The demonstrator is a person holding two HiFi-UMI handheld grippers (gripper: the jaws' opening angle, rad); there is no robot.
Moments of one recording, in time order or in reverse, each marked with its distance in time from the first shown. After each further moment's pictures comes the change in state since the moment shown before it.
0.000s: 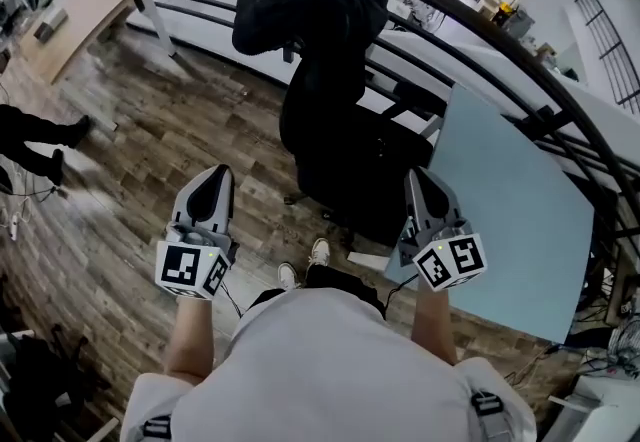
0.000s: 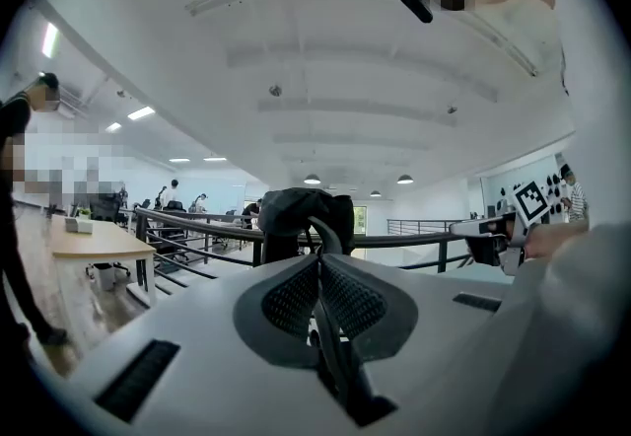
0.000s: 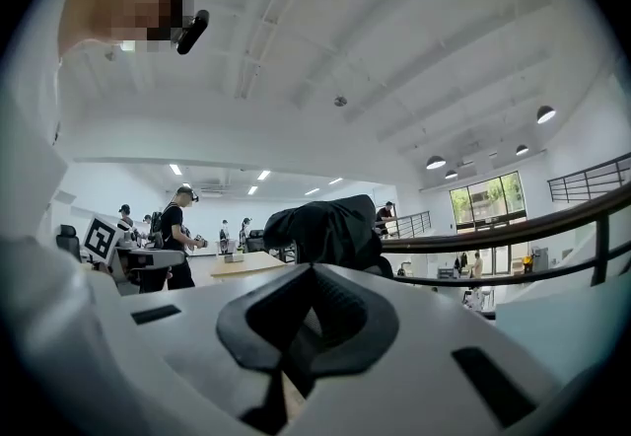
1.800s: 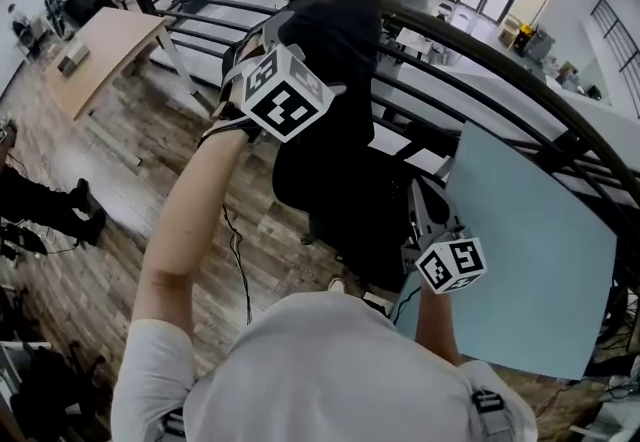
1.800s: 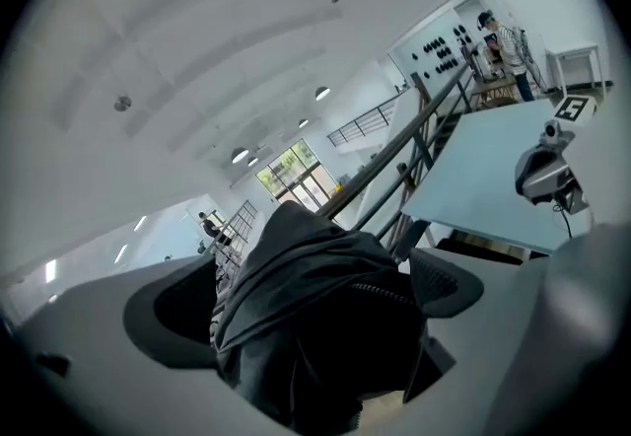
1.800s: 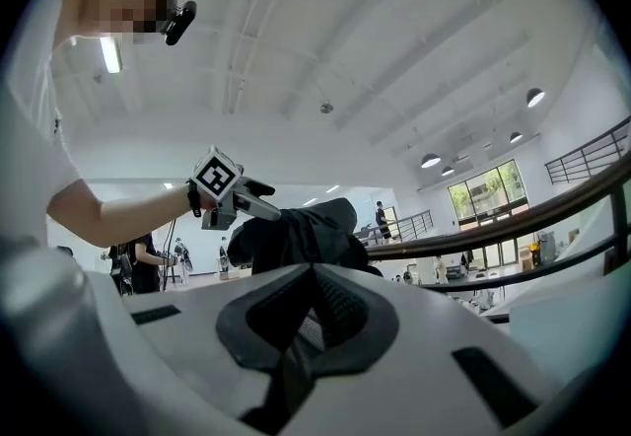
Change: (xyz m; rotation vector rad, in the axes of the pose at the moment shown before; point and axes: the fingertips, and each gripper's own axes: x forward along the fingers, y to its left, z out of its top) left arm 0.313 -0.067 0.134 0.769 0.354 -0.187; right arm 0.056 -0.085 0.006 0.084 -0.062 0.008
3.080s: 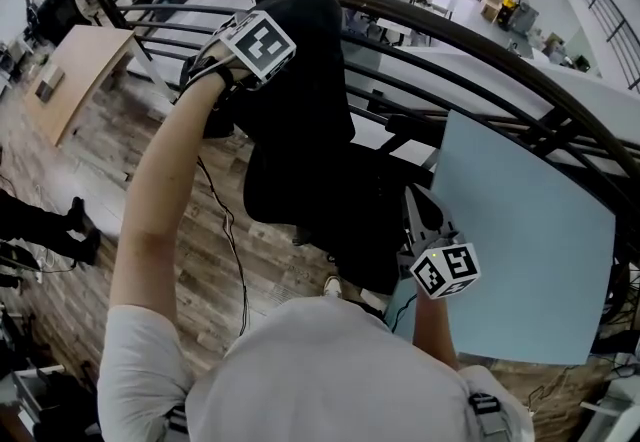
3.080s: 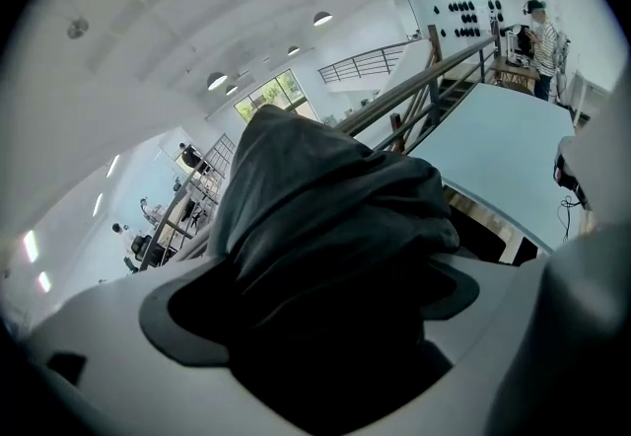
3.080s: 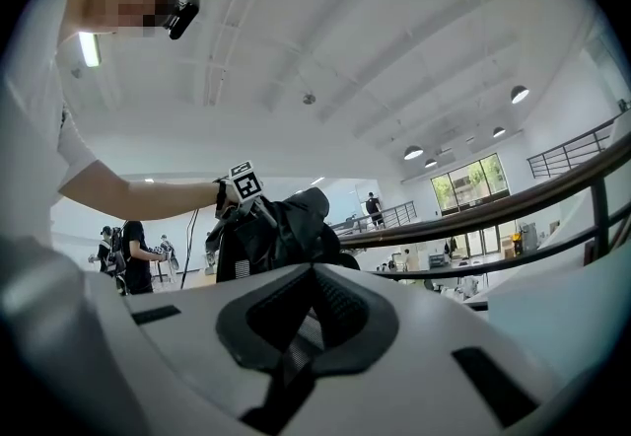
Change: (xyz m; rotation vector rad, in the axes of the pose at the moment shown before) left arm 0.130 0.040 -0.062 -0.055 0.397 -0.146; right arm -0.008 -0.059 -0.017 0.039 0.053 -0.089
